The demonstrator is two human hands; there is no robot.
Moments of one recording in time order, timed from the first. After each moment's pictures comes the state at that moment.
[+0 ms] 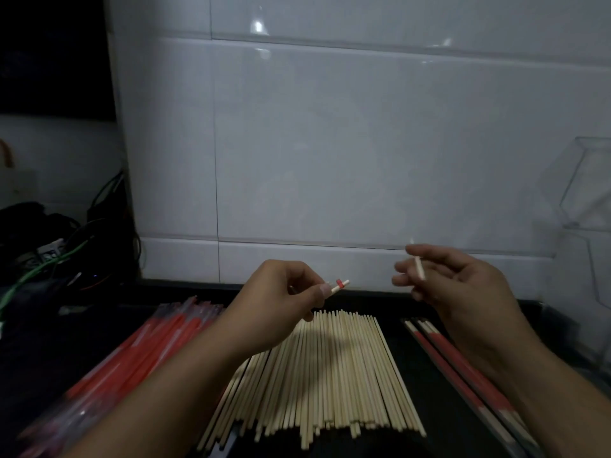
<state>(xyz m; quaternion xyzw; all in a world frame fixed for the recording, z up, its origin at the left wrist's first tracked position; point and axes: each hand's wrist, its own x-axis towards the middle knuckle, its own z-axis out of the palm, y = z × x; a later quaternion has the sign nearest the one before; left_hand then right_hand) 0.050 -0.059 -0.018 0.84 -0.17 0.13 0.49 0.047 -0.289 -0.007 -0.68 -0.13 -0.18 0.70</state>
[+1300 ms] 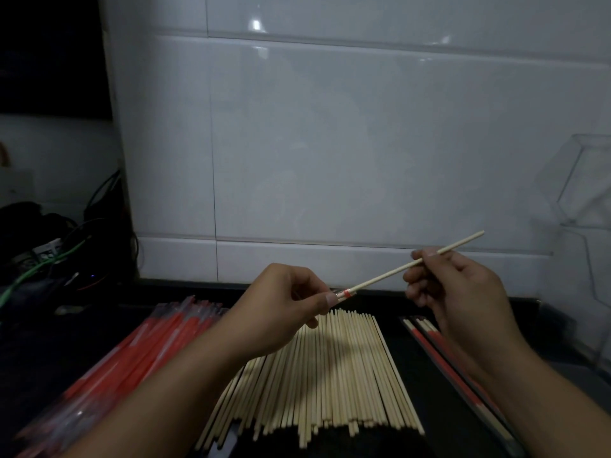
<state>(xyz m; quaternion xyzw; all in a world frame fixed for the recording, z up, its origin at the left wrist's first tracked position) 0.050 -0.063 -0.019 0.85 -0.19 0.10 0.49 0.048 -0.281 -0.011 -0.63 -0.09 -0.21 0.75</state>
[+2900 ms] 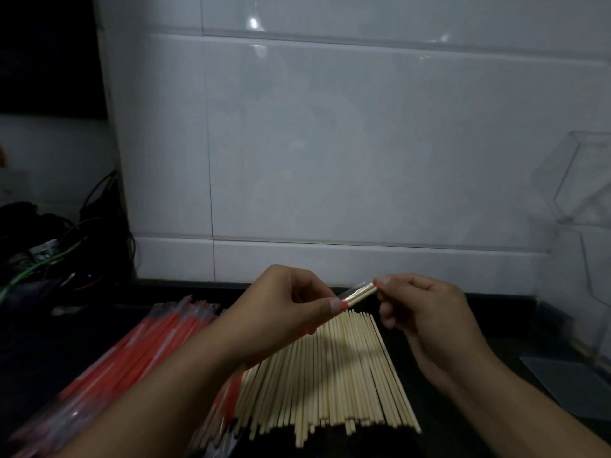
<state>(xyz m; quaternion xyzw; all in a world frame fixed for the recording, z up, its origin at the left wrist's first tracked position) 0.045 -0.064 -0.019 0.85 -0.21 0.07 0.48 0.041 -0.260 -0.025 -0.65 -0.07 -0.13 0.75</state>
